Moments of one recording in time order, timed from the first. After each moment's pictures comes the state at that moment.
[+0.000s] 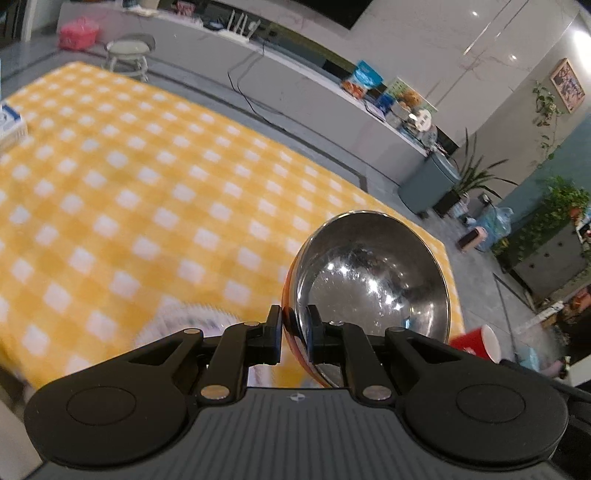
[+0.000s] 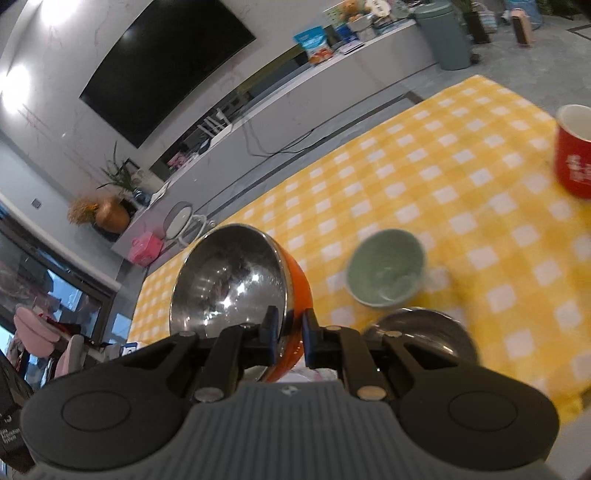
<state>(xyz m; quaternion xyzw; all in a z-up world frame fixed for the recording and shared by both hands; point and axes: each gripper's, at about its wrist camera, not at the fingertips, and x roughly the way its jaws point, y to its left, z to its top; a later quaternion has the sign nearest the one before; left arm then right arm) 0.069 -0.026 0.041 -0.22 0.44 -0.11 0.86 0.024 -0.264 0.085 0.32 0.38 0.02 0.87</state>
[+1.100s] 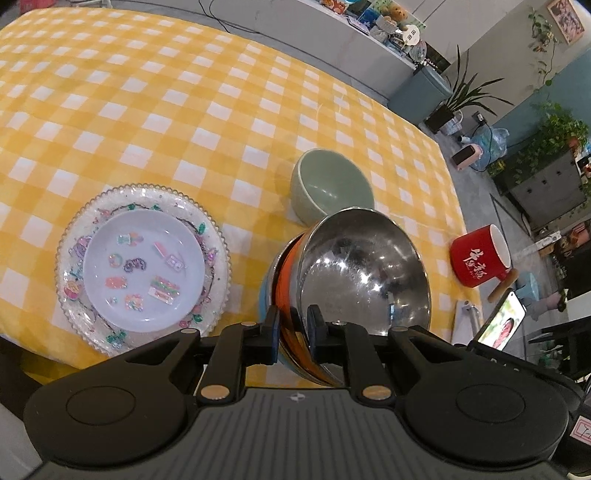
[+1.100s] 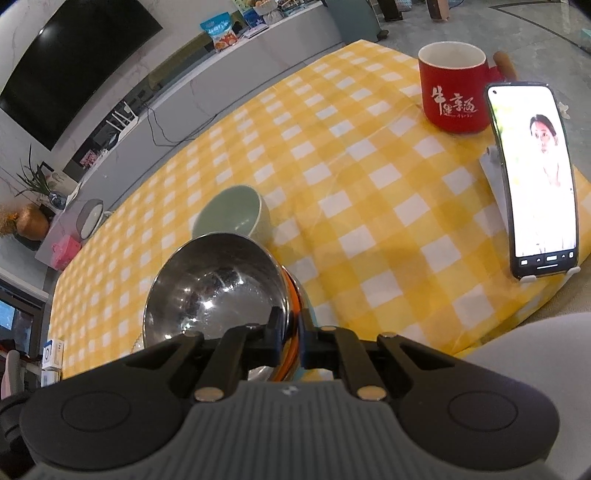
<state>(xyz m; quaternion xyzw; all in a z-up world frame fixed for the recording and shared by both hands) 0.054 -0.085 -0.020 -0.17 0.54 -0.15 0.81 -0.023 -0.313 0.022 0.30 0.44 -0.10 0.84</state>
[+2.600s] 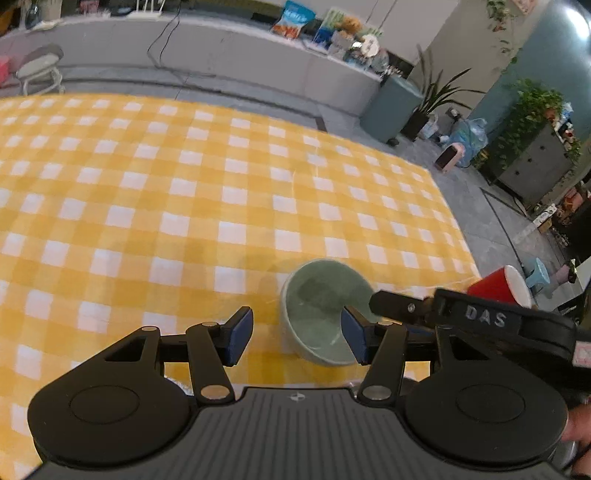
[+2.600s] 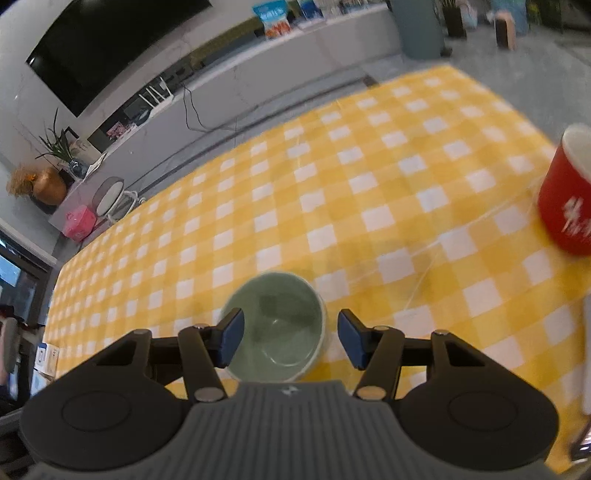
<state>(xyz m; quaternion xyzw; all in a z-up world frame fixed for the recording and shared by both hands) 0.160 -0.112 -0.019 -0.10 0.49 -0.20 0.84 0.122 -0.325 0.013 0.26 0.45 -0.03 0.85</state>
